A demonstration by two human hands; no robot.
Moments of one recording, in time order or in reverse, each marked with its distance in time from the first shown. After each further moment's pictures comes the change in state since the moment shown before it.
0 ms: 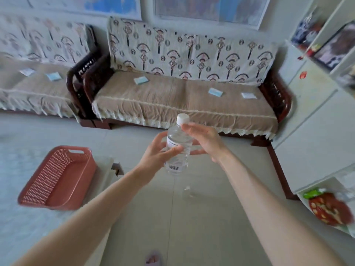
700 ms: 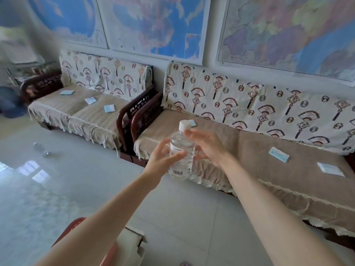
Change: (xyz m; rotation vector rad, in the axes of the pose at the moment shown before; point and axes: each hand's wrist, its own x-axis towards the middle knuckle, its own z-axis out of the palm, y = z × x) left_hand 0.282 0.108 -0.245 -0.046 0.369 0.062; right_hand 0.415 -0.132 0.089 -0.072 -0.287 -0.185
